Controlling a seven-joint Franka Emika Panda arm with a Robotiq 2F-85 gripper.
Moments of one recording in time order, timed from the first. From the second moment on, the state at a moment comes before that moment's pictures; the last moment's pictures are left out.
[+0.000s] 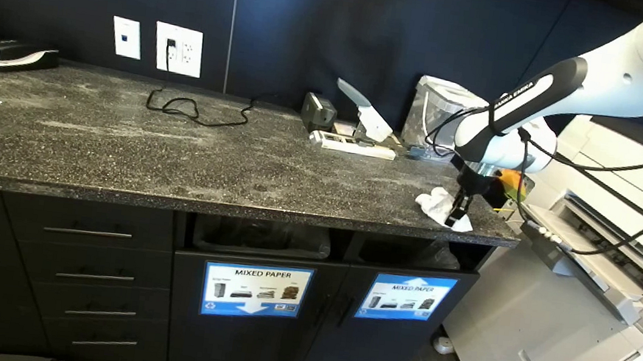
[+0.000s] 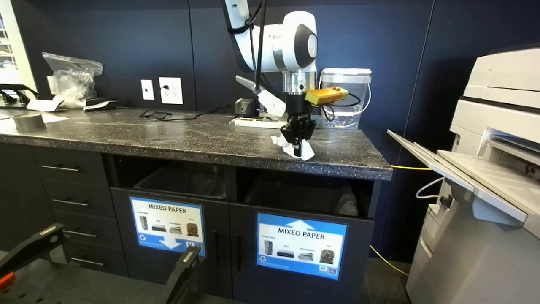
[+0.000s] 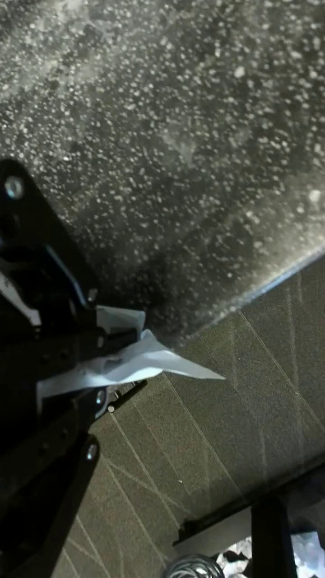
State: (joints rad) arm -0.28 0.64 0.00 -1.81 -0.13 2.49 -1.18
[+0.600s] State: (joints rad) arm -0.32 0.56 -0.01 -2.09 0.00 2.65 -0.95
